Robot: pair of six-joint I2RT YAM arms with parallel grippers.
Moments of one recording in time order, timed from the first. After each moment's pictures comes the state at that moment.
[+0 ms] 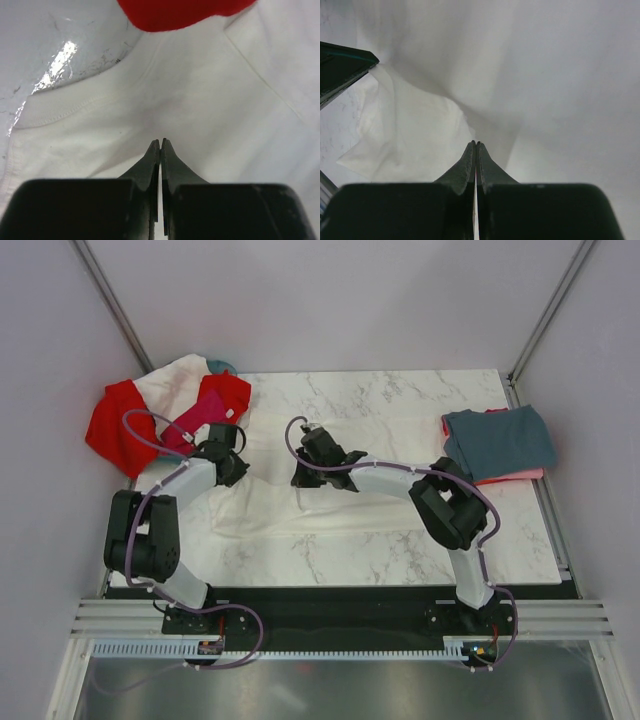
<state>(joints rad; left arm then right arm) -0.16 1.61 0.94 -0.32 -0.24 -0.84 0.80 2.08 1.43 -0.08 -0.05 0.68</state>
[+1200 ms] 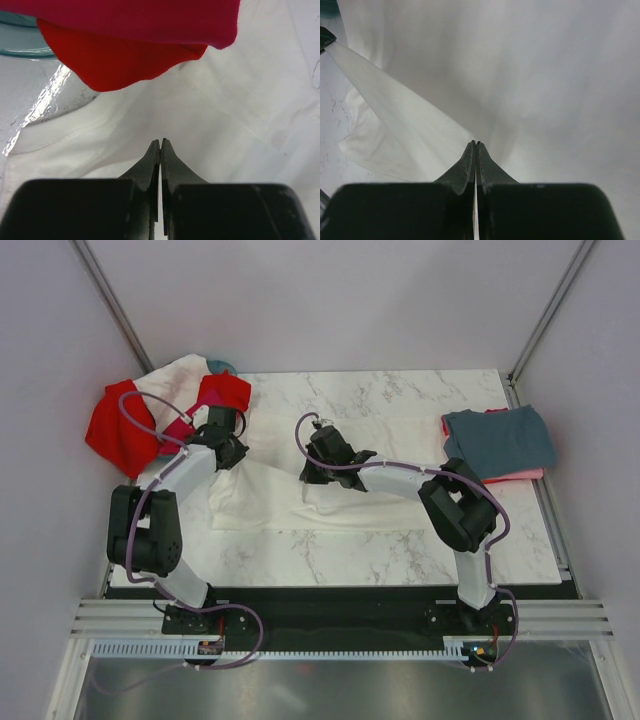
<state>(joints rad) -0.16 1.63 1.09 -0.36 -0.28 -0.82 0.77 2.01 1.36 -0.05 0.00 0.69</state>
